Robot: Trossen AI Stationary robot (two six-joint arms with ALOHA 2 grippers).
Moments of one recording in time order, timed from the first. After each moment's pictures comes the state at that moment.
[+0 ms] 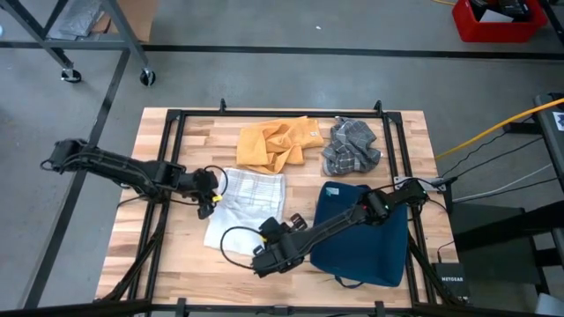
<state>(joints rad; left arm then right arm) -0.10 0.88 0.40 -0.52 -0.10 -0.52 0.46 2.48 2.32 -1.31 0.53 1.26</state>
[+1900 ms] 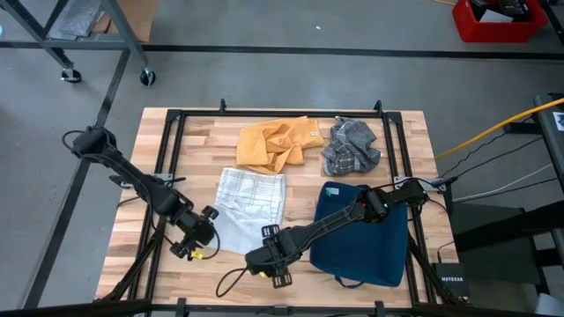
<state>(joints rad) -0.62 1.22 0.58 -0.50 0.06 -0.07 0.43 2.48 2.33 -1.13 0.02 0.16</state>
